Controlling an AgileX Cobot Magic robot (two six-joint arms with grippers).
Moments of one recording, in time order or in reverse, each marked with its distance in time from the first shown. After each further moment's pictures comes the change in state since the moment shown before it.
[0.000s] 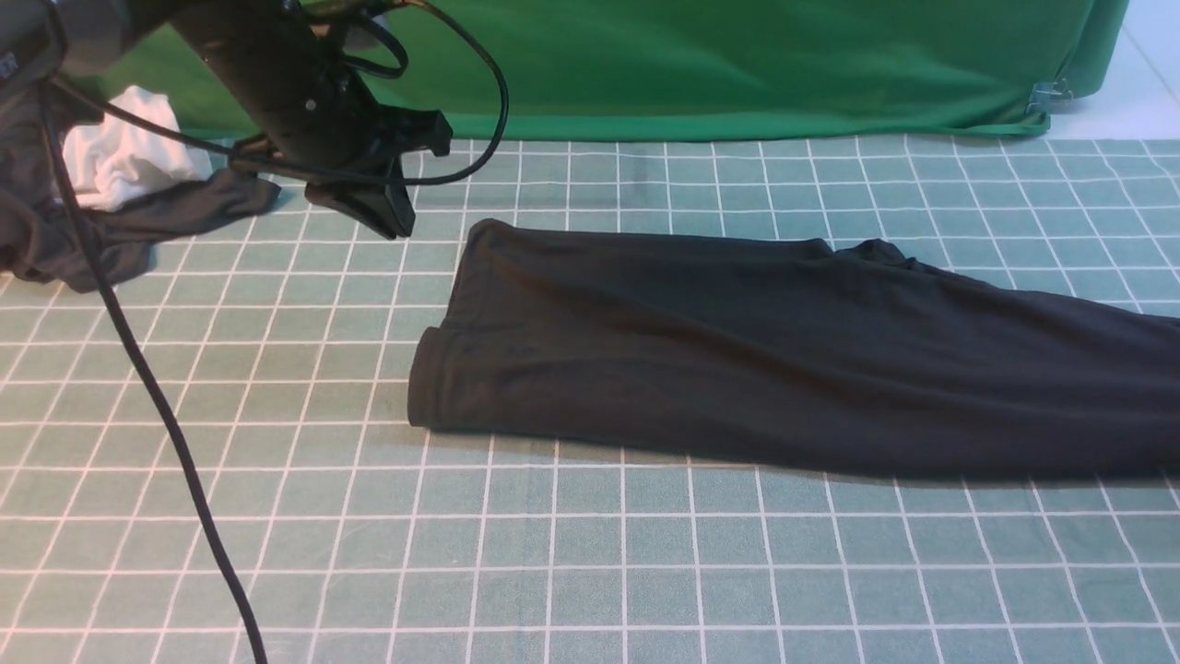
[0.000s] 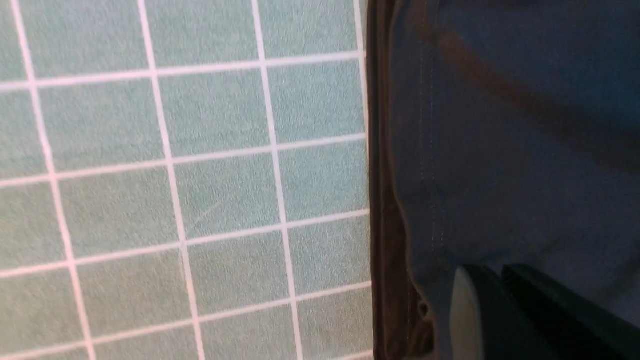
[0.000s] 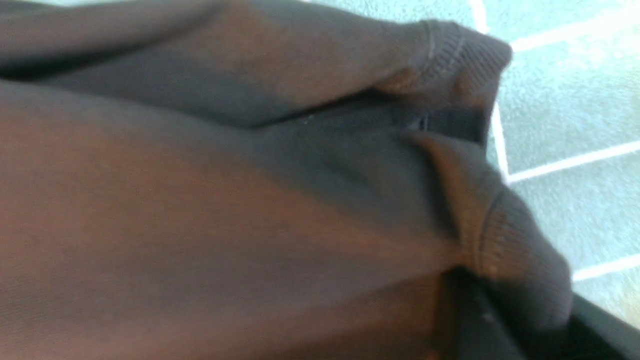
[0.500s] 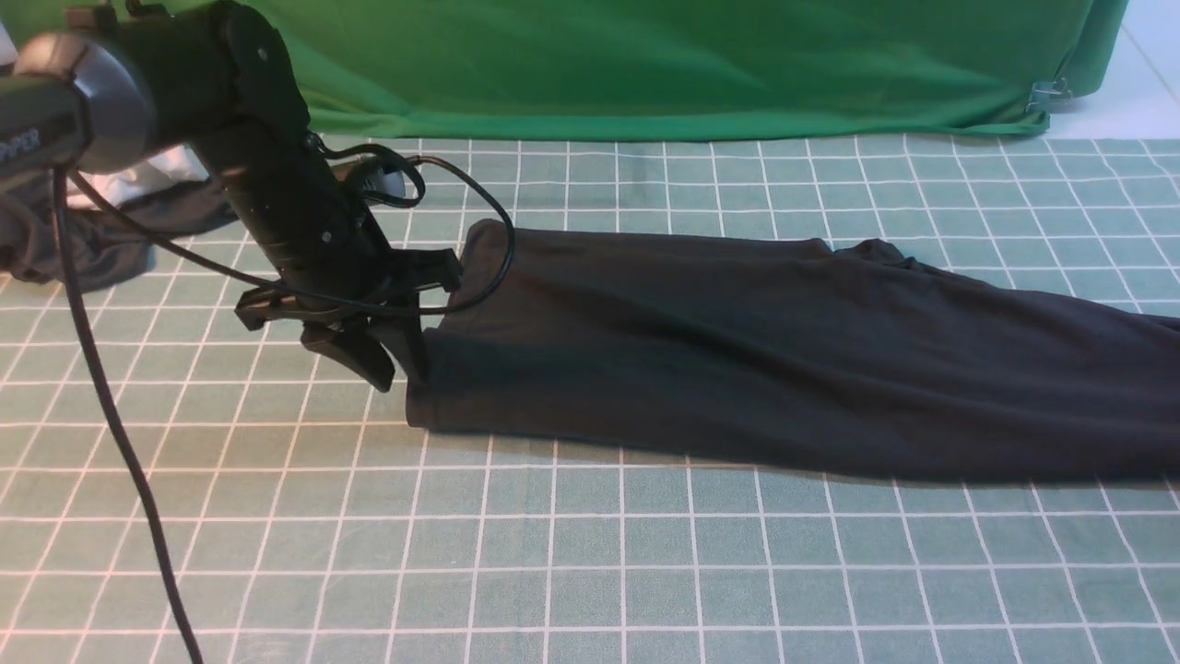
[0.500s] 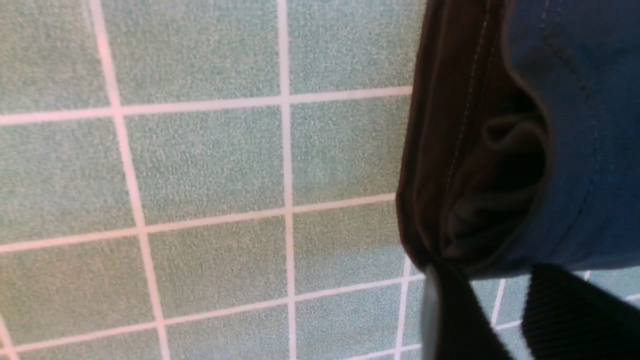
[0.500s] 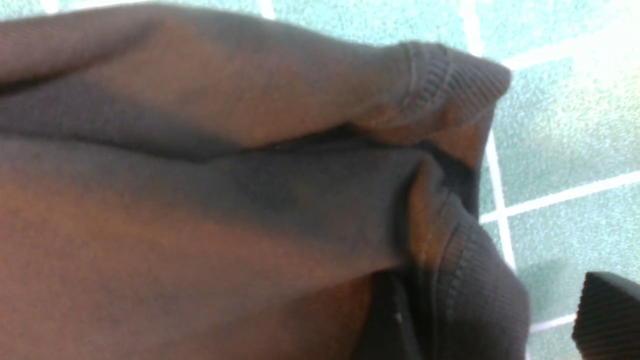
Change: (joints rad) right arm -0.003 0.034 0.000 -0.015 -0.044 0.028; left arm -0.017 -0.049 0.297 -0.045 0.014 -0.047
